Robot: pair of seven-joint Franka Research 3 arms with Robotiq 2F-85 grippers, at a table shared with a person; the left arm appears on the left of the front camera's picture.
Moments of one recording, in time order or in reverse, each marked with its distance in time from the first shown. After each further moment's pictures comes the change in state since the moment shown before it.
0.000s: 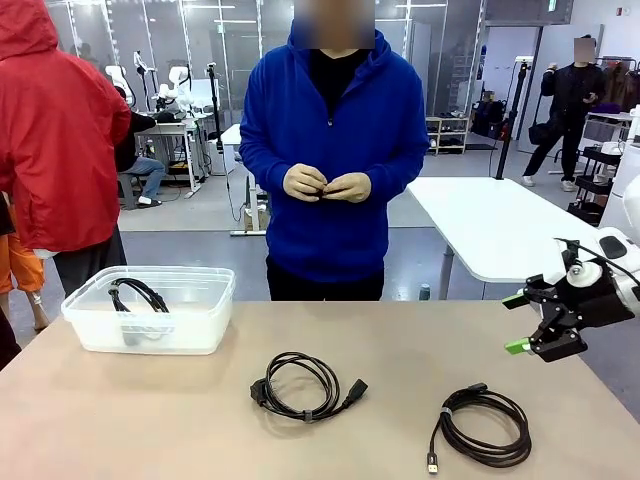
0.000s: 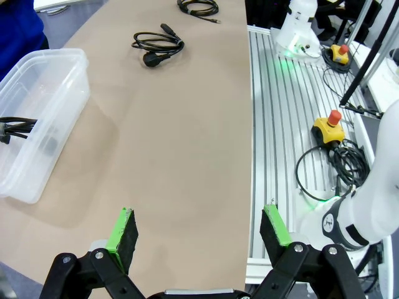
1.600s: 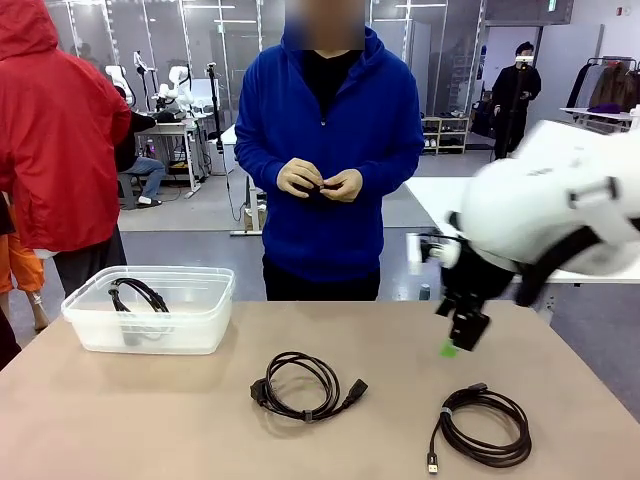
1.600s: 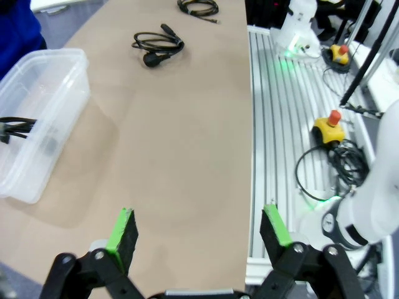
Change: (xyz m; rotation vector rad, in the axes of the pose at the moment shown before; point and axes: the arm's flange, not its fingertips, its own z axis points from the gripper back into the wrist) left arm 0.000 0.000 0.000 0.000 0.000 0.000; right arm 0.125 0.024 -0.069 0.155 0.432 -0.038
